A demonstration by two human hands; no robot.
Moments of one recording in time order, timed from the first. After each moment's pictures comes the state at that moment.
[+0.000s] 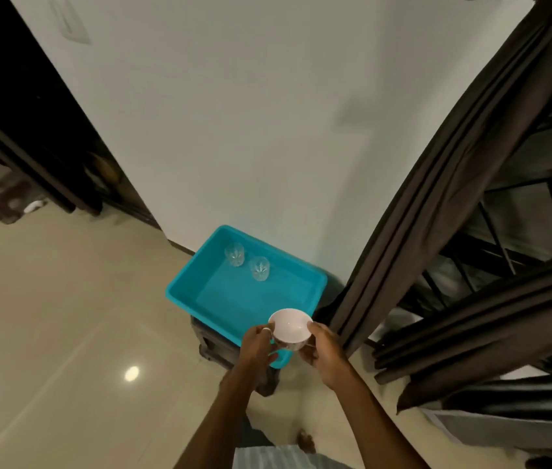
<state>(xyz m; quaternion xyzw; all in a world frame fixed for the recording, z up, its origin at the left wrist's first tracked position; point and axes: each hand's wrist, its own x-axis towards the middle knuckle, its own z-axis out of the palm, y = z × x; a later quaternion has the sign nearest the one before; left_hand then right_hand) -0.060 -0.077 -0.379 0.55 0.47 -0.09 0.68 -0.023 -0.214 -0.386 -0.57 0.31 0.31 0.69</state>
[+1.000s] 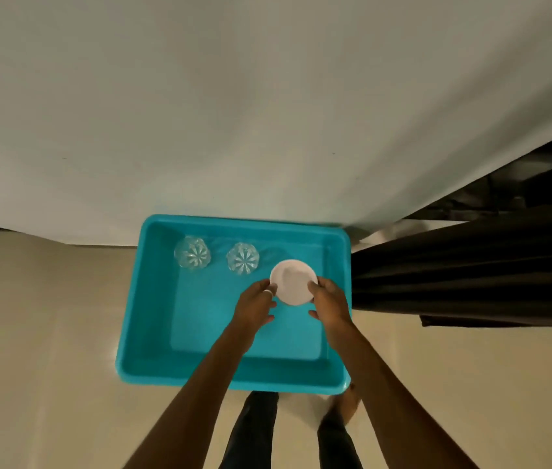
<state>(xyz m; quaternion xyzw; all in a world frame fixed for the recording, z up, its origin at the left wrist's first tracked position) 0.152 0.057 -0.559 0.65 0.32 -0.37 0.58 0.127 -0.091 -0.569 -0.64 0.48 0.19 0.57</state>
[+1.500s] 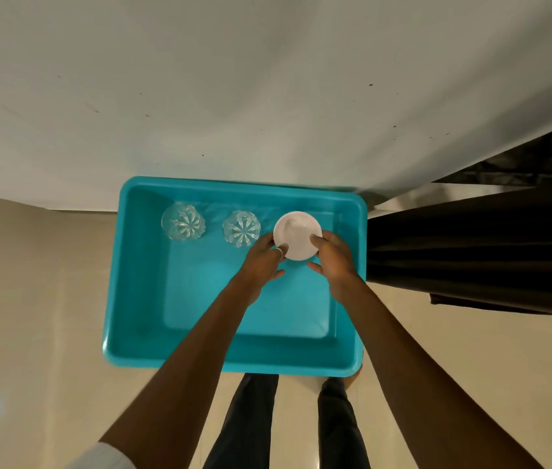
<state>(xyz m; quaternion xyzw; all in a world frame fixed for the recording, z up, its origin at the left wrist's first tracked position) 0.188 0.049 -0.609 0.64 0.27 -0.41 0.59 0.164 -0.097 -0.614 -0.61 0.47 0.20 0.61</state>
